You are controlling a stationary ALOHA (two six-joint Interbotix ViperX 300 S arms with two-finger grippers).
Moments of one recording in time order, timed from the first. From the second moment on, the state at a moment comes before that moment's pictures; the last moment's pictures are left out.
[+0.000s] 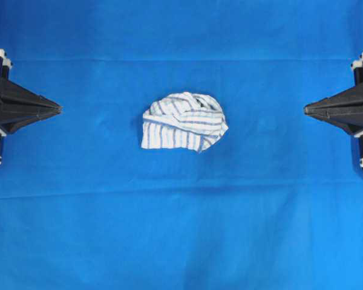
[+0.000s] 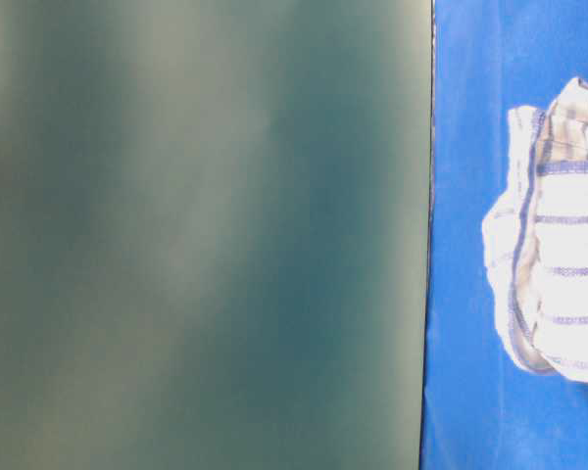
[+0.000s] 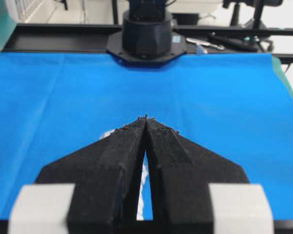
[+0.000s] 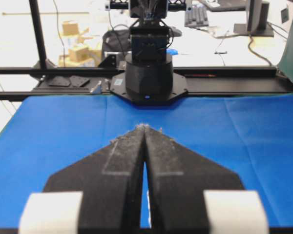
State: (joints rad) left arm 0.00 -0.97 1.18 0.00 -0.29 0.00; right arm 0.00 -0.97 1.18 0.00 -0.29 0.00
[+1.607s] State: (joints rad) left arm 0.10 0.13 0.76 -0.02 -0.15 0.00; right arm -0.01 -0.94 1.16 0.02 -0.20 0.01
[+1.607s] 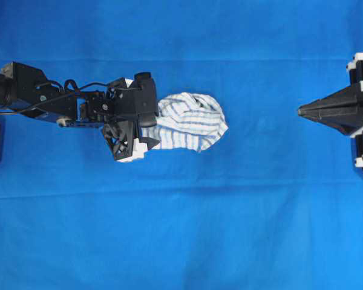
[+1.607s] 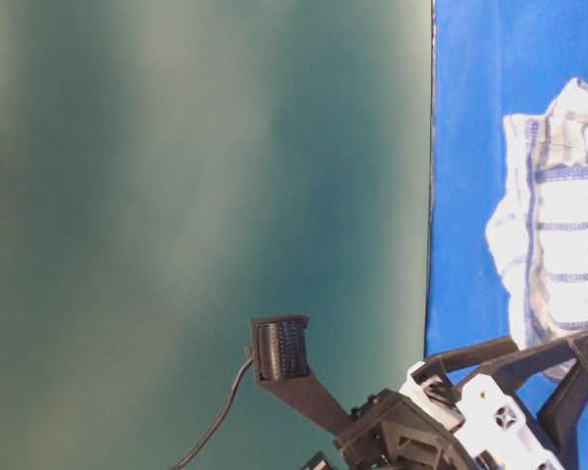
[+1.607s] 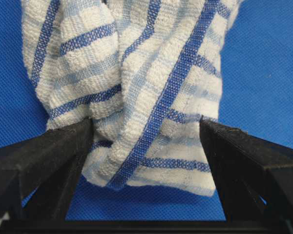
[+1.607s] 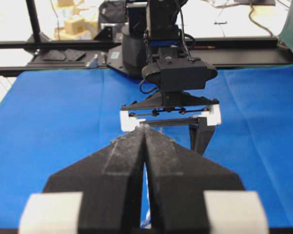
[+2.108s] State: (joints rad) left arm 0.10 0.04 0.76 -0.02 -0.14 0.00; right arm -0.01 -0.93 1.17 0.02 -0.20 0.01
